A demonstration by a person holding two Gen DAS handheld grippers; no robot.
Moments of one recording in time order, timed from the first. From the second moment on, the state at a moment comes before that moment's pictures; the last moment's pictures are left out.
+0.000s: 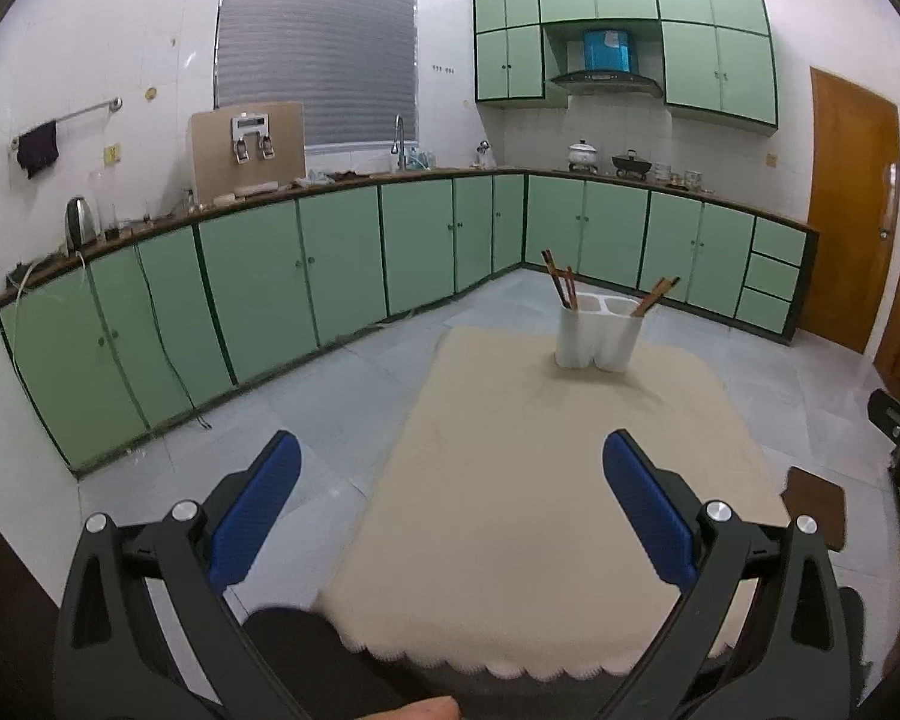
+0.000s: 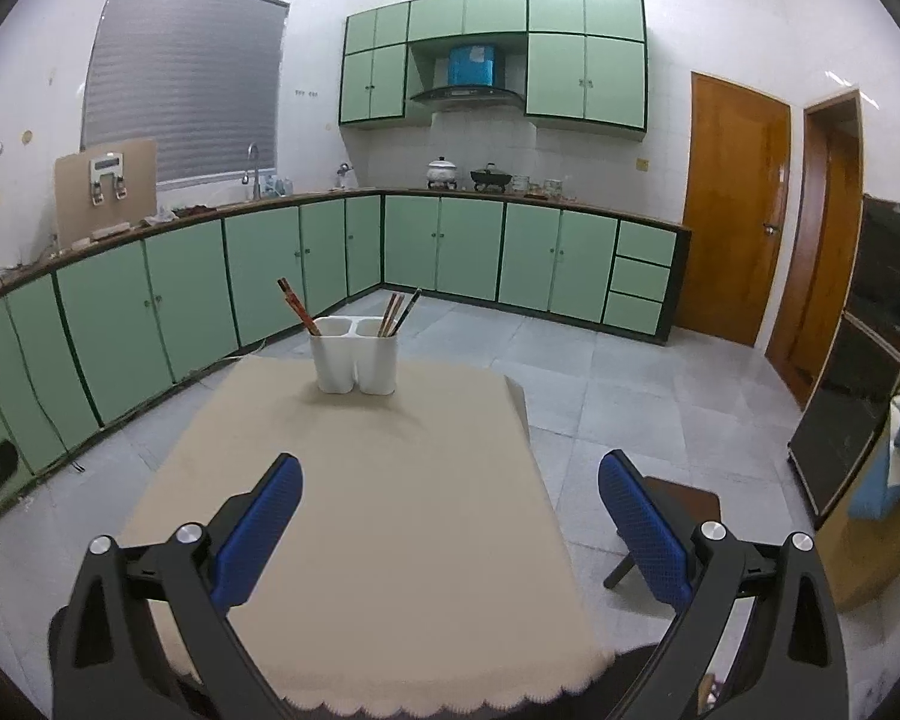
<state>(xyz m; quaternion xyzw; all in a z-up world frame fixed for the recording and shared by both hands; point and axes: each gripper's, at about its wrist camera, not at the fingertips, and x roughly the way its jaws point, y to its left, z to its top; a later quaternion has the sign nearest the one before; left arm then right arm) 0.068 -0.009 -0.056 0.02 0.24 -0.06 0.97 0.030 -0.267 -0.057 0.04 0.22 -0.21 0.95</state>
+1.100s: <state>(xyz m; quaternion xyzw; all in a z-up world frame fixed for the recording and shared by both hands) -0.015 0.005 -0.006 0.02 0.15 -0.02 0.99 -0.050 -0.249 -0.031 0.05 0.12 -0.22 0.97</state>
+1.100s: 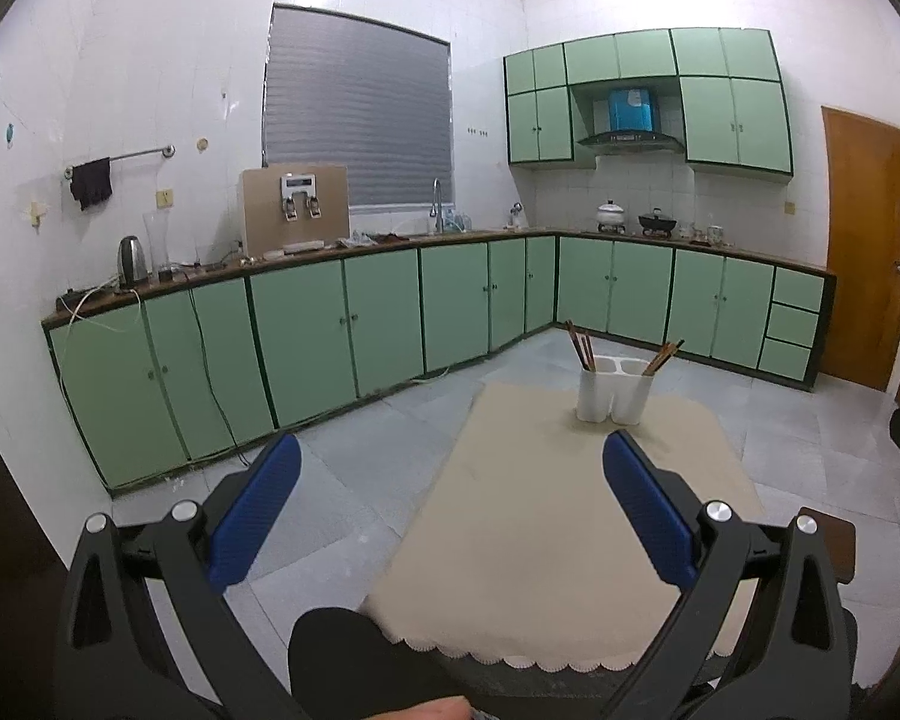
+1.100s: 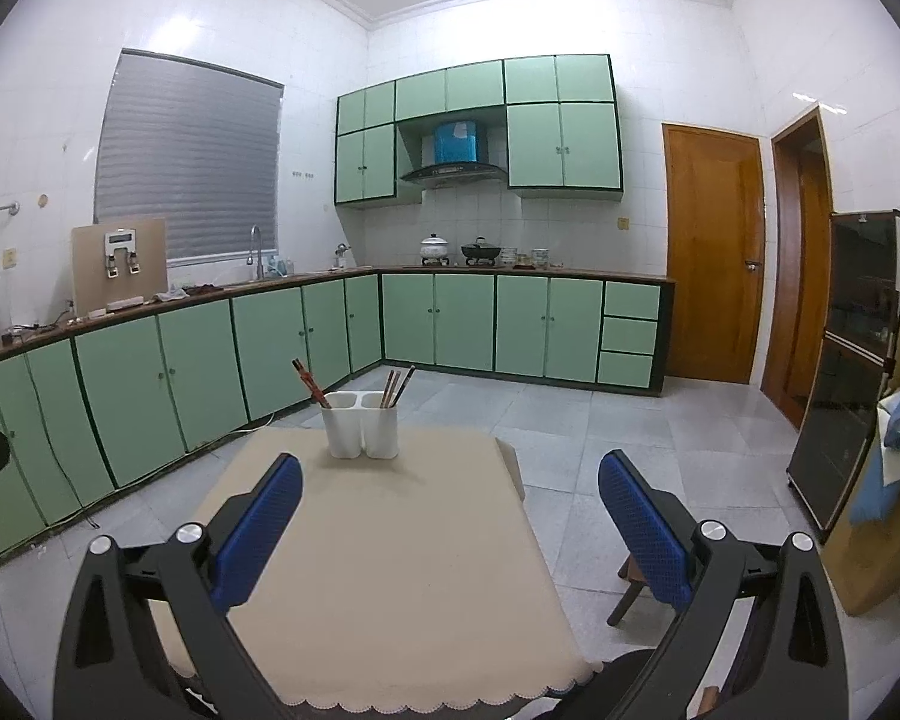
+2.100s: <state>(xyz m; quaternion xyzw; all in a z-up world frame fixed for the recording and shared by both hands) -0.015 0.009 -0.006 0.02 0.14 -0.02 0.99 -0.051 -0.252 -0.036 0.05 0.12 -0.23 0.96</state>
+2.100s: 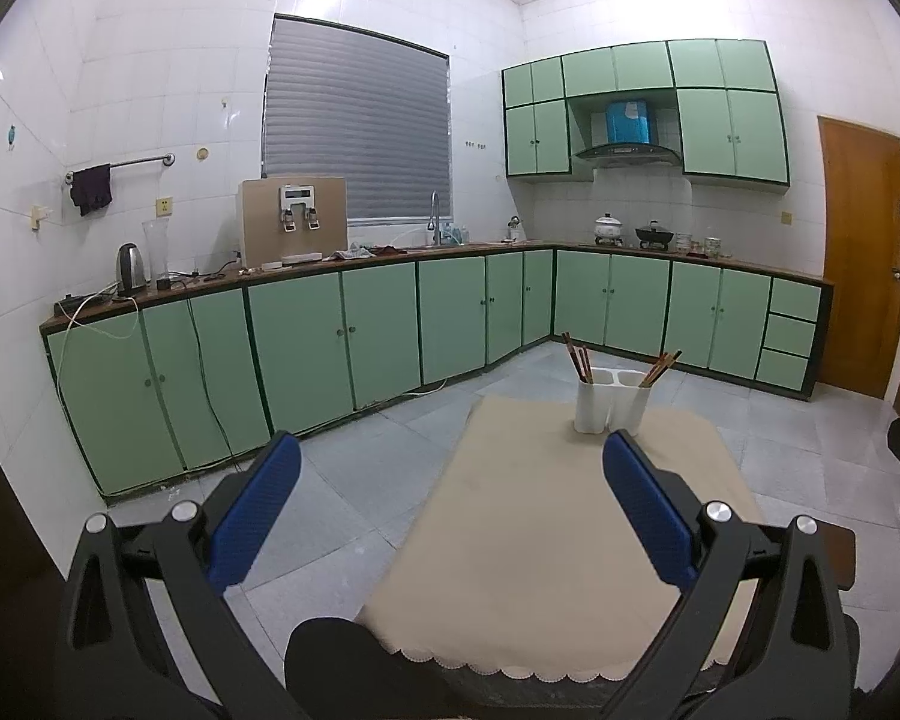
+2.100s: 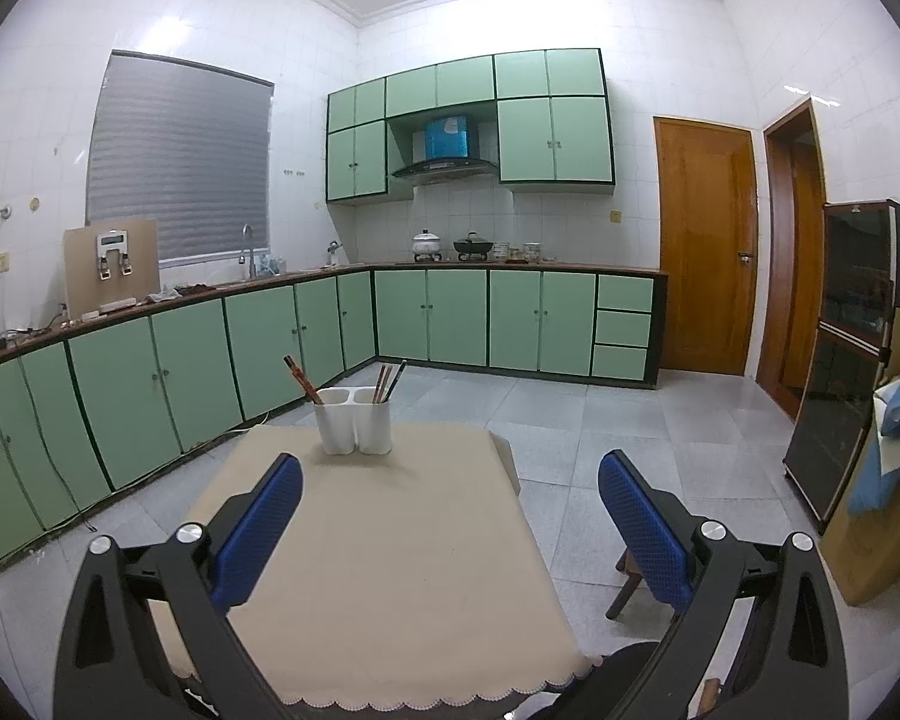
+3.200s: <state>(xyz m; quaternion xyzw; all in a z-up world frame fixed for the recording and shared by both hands) -0.017 0.007 -0.003 0.02 0.14 -0.02 0.99 -0.056 -0.252 -0.032 0.06 0.12 -0.23 0.96</state>
